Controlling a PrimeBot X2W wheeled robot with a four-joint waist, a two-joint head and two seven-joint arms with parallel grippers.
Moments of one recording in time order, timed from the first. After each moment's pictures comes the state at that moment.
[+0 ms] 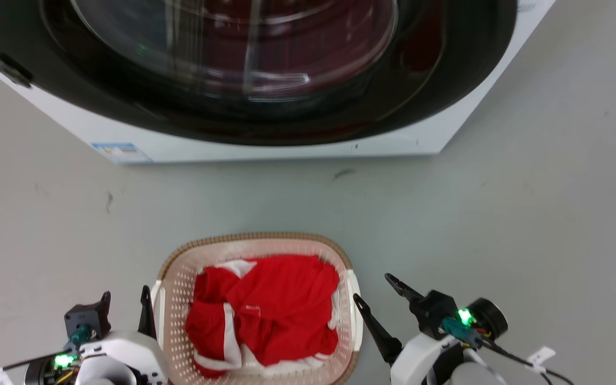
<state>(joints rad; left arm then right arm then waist) -0.21 0.12 0.16 0.68 -0.07 -0.08 -0.26 -0.25 -0.05 0.46 0.58 0.09 0.13 -0.26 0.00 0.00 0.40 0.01</state>
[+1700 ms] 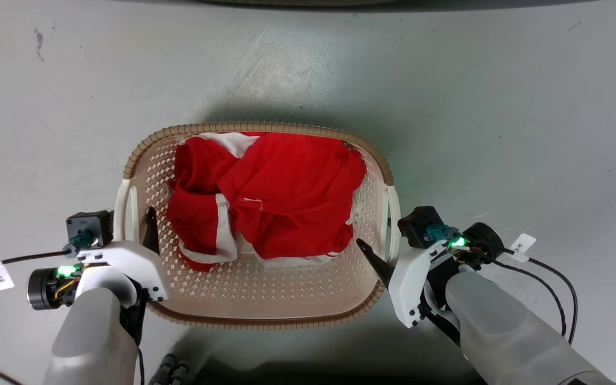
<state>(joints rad) -0.60 0.17 0.13 1.00 -0.06 -0.11 -0.26 -0.77 -0.05 0.86 1.16 0.48 0.13 -0.26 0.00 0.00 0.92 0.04</state>
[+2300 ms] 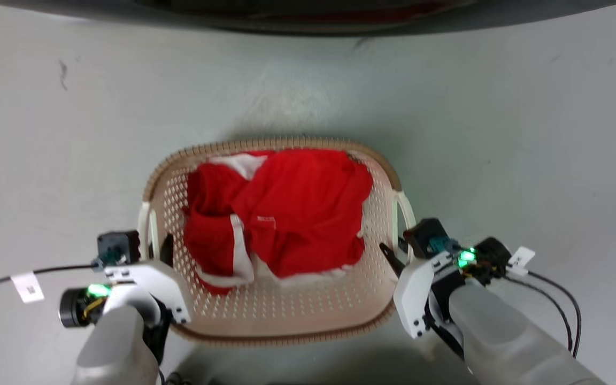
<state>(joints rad) -0.60 0.13 0.09 1.10 -0.08 -0.13 -0.26 -0.76 -0.05 0.96 1.20 0.56 0.13 -0.26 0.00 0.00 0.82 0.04</state>
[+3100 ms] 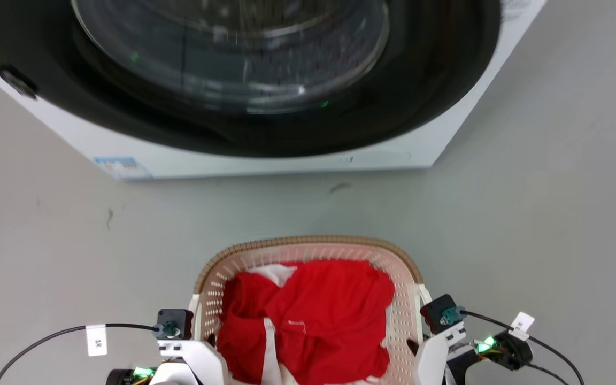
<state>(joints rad) -0.47 0.07 -0.16 1.27 -0.20 -0.13 -0.21 -0.58 -0.06 1.04 1.27 0.71 0.13 -0.14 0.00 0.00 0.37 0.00</state>
